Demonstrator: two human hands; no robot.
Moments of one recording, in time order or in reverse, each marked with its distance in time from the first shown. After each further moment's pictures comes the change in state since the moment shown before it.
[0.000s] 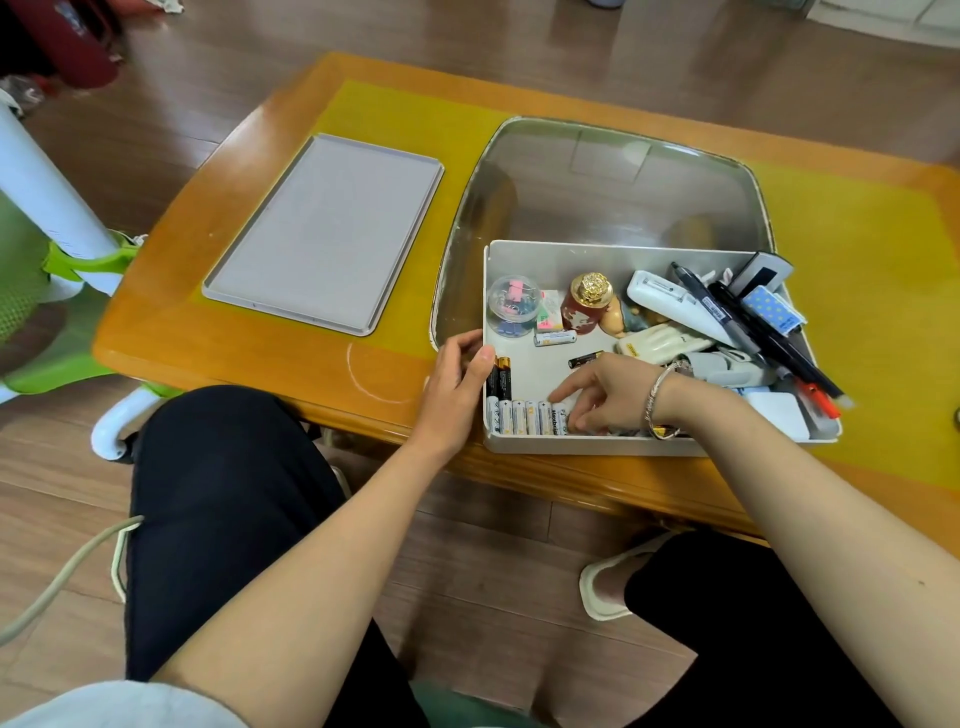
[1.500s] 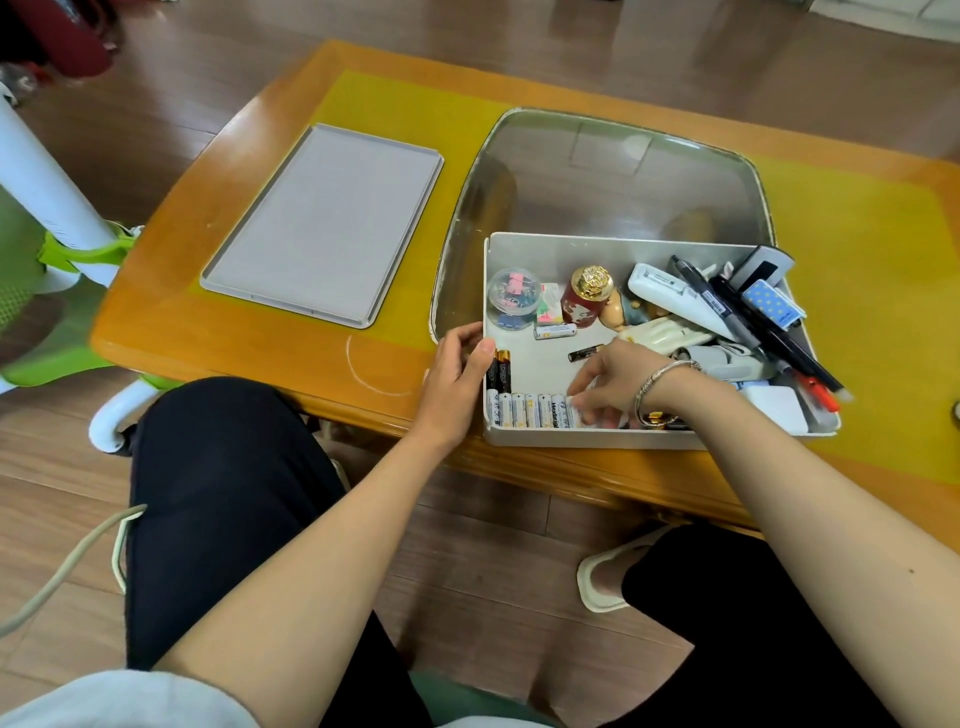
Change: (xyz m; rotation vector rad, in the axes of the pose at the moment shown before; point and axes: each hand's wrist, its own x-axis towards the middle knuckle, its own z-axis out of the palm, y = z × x) left_hand -0.004 0.006 0.001 0.024 0.000 -0.015; right_hand 0.001 -0.002 -0.002 0.008 0.089 0.204
